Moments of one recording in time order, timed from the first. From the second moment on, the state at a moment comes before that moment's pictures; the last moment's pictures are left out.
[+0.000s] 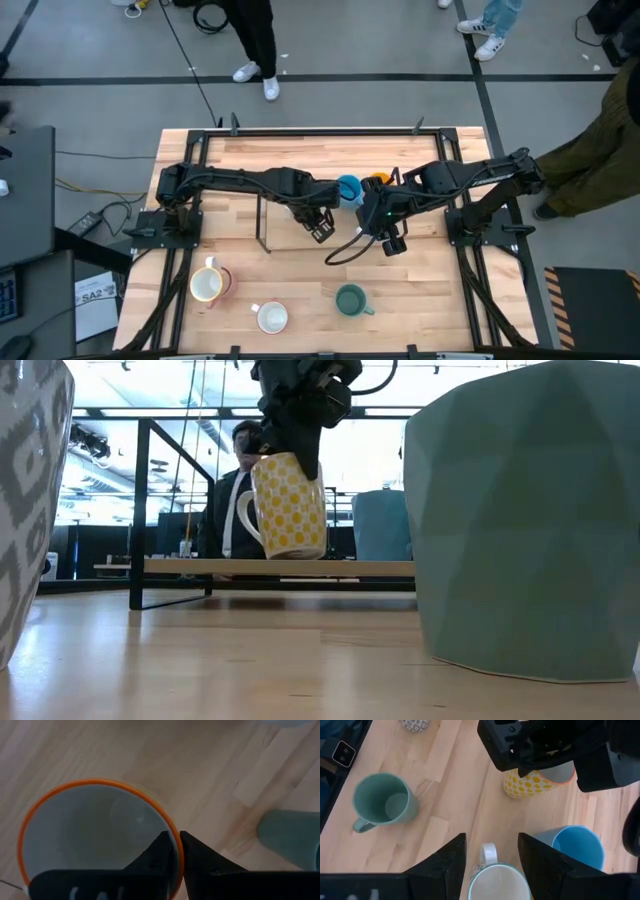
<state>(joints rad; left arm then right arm) -0.01 1.92 1.73 -1.05 0.03 -0.67 0.26 1.53 1.68 -1.18 0.10 -0.07</state>
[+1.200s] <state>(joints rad) -0.01 1.83 1.73 -0.97 0.09 -0.61 0.26 1.53 1.68 -1.16 0.10 -0.04</state>
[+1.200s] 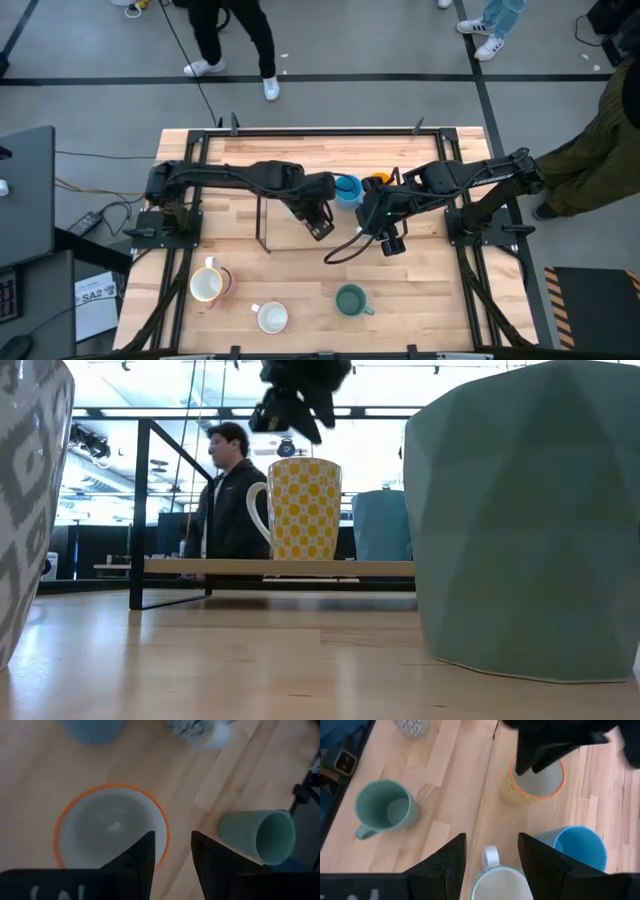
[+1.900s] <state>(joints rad) -0.26 1.16 1.34 -1.00 -0.32 -0.37 0.26 1.54 1.68 -0.75 0.06 0.03</state>
